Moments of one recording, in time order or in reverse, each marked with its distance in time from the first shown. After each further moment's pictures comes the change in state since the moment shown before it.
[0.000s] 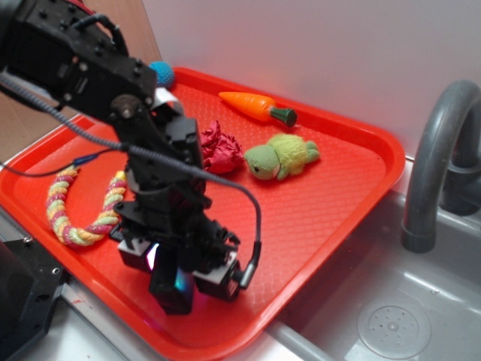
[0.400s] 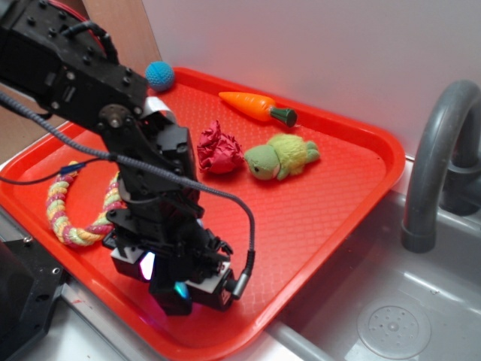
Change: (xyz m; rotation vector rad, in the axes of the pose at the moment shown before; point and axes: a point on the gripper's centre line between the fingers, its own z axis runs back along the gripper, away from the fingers) arm -0.003 0.002 -0.002 -0.003 0.006 0.006
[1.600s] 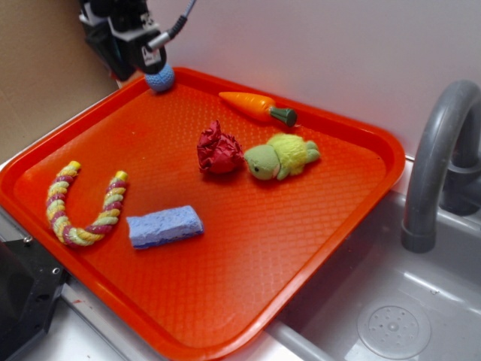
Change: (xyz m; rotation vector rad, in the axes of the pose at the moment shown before) arm 0.112 0.087 0.151 0.078 -0.017 -0.335
